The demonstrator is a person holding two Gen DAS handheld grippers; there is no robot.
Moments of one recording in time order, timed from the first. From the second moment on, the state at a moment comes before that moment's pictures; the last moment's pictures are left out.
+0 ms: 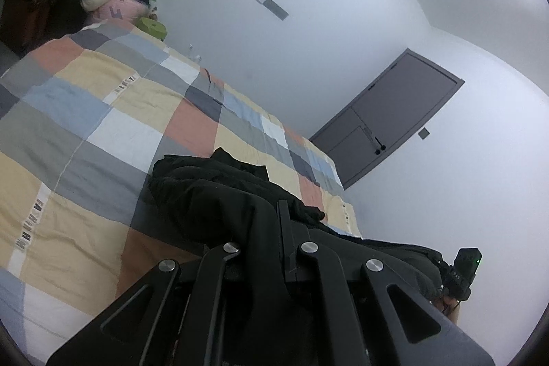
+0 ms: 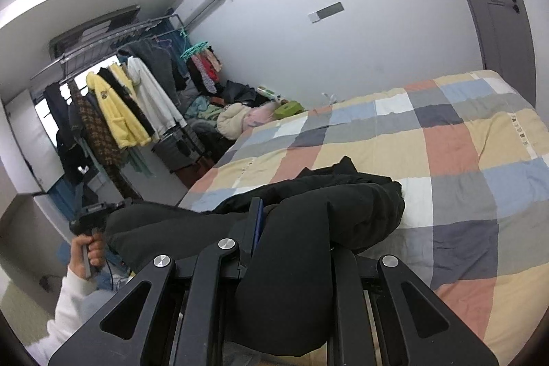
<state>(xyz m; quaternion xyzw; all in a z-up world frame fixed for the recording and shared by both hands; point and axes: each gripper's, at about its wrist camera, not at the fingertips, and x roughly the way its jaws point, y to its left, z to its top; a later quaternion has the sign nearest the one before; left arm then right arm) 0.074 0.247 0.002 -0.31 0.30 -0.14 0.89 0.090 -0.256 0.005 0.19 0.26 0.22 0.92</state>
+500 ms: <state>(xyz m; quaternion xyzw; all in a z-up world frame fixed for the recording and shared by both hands) 0.073 0.253 0.005 -0.30 0.38 -0.14 0.86 0.079 -0.248 -0.001 0.21 0.33 0.21 0.90</state>
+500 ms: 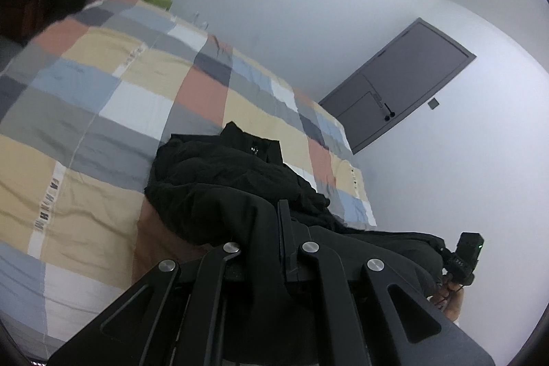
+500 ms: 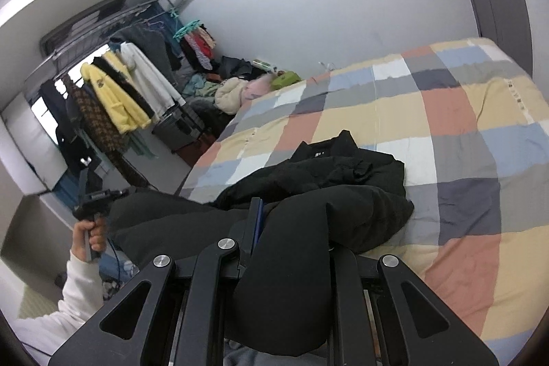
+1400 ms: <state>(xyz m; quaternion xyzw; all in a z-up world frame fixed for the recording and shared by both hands) 0.445 0.289 -0.172 -0.42 0.53 0.05 0.73 0.448 -0.318 -0.169 0.42 0.49 0.00 0.76</state>
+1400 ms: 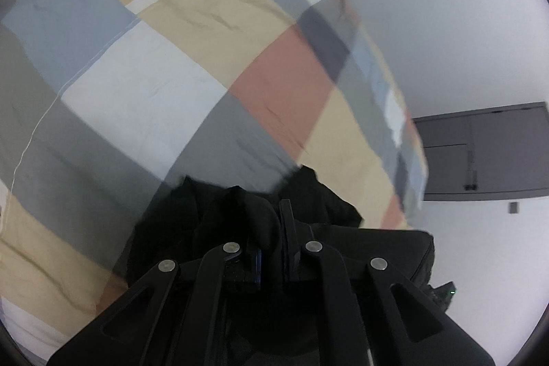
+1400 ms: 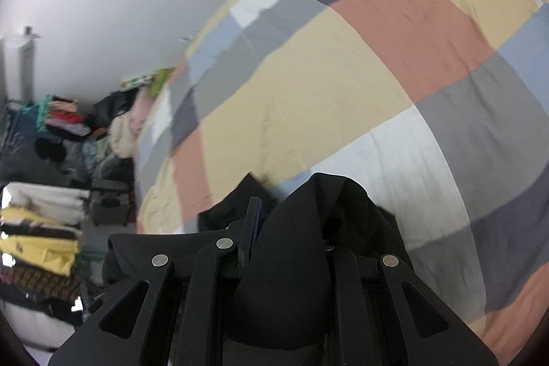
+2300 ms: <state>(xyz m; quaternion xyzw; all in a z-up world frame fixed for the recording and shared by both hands) 0.542 0.271 -0.259 -0.34 0.63 0.10 0.69 0.502 -0.335 -0.260 0.44 0.59 -0.02 0.68</state>
